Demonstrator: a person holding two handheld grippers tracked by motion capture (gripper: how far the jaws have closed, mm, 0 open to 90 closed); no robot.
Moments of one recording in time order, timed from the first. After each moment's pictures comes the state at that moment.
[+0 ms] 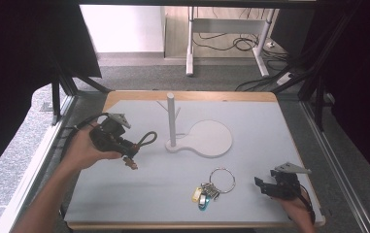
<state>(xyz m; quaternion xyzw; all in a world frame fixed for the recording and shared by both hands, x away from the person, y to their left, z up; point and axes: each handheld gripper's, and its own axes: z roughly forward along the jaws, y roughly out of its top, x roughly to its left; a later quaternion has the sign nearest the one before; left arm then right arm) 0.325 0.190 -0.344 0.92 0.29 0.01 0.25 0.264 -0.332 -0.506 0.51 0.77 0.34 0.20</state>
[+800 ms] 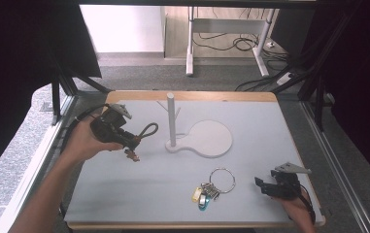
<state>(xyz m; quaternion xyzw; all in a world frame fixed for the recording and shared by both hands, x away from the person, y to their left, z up) 0.338 0.187 -0.327 0.92 0.30 0.02 0.25 0.264 -0.333 -0.507 0.51 0.77 0.34 0.20</state>
